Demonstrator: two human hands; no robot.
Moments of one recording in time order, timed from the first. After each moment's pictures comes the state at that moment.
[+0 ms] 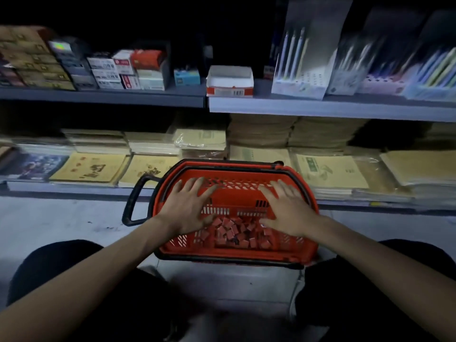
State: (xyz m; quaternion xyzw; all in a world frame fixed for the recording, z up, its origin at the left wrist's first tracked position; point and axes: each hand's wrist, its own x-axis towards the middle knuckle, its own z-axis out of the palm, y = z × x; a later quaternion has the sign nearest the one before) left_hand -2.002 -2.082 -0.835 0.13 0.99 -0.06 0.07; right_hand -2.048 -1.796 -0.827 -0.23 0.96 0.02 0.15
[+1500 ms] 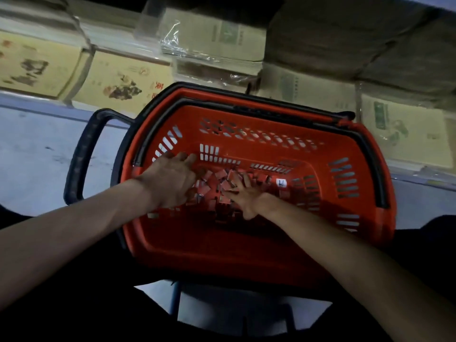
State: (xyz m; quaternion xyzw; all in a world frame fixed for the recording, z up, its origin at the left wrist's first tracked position) left_hand -2.083 -2.137 -0.959 0.20 0.94 -0.09 0.24; right_hand -2.136 -1.911 -1.108 -0.34 0.80 0.19 0.46
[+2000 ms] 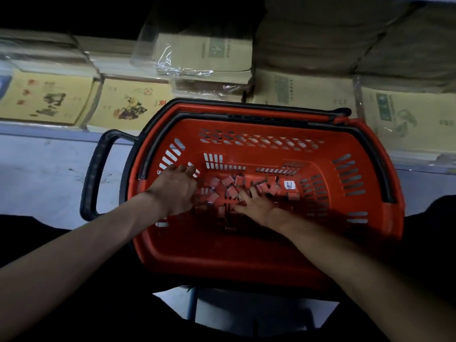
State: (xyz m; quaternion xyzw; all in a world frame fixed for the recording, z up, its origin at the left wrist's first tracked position) left_hand -2.085 -2.134 -0.968 0.18 0.94 -0.15 0.27; right_hand -2.120 -1.896 -1.135 -0.45 0.81 0.17 0.33
